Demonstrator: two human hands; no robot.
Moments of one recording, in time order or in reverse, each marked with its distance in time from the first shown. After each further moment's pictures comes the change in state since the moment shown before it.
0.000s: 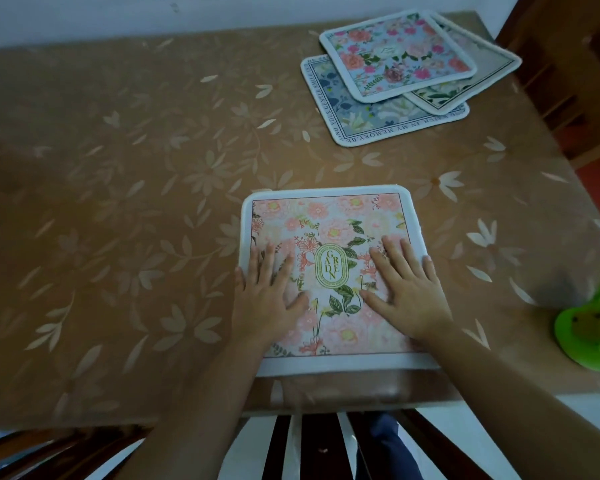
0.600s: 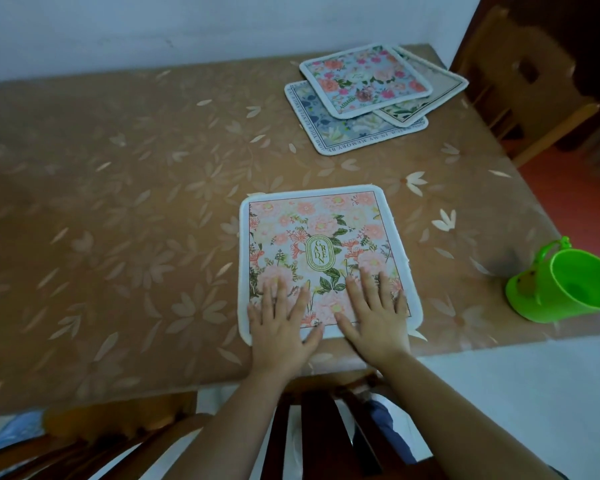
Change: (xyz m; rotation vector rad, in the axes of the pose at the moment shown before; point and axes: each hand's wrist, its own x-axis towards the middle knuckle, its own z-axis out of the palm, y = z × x) left_hand -0.083 0.036 0.009 -0.053 0.060 0.059; right_hand -0.076 -0.057 0.021 -0.007 -0.036 0.144
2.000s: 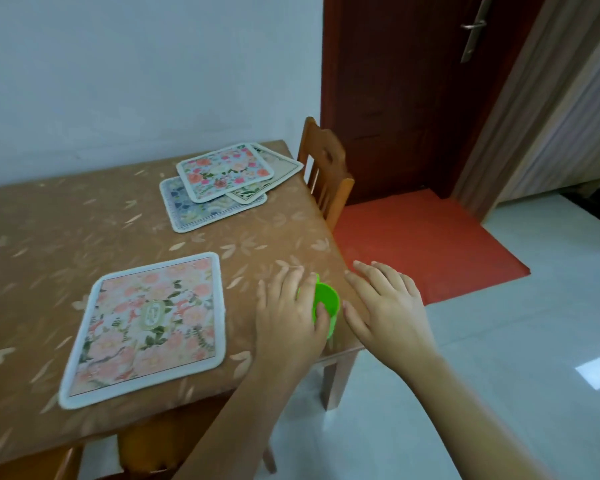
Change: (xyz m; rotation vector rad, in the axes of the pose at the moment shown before) left_hand -0.015 0.393 -0.118 -0.154 0.472 0.319; right_hand -0.147 0.277 -0.241 0.045 0.646 -0.076
